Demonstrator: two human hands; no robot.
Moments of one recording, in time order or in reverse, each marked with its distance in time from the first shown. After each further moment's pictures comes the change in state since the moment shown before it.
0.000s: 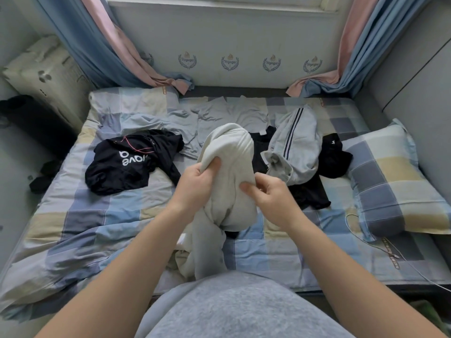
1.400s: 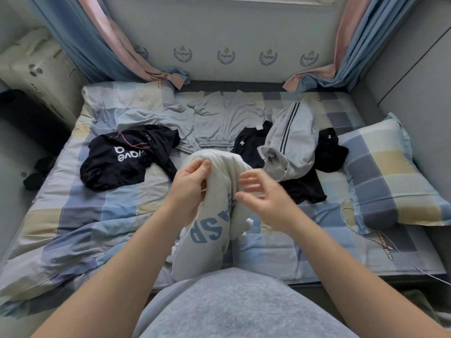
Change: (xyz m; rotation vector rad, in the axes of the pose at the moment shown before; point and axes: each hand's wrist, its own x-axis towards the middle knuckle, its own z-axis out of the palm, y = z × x) left_hand -0.010 -0.014 -0.002 -0.378 -0.105 -0.111; right_hand -0.013 0.016 -0.004 -0.080 -0.106 -0.024
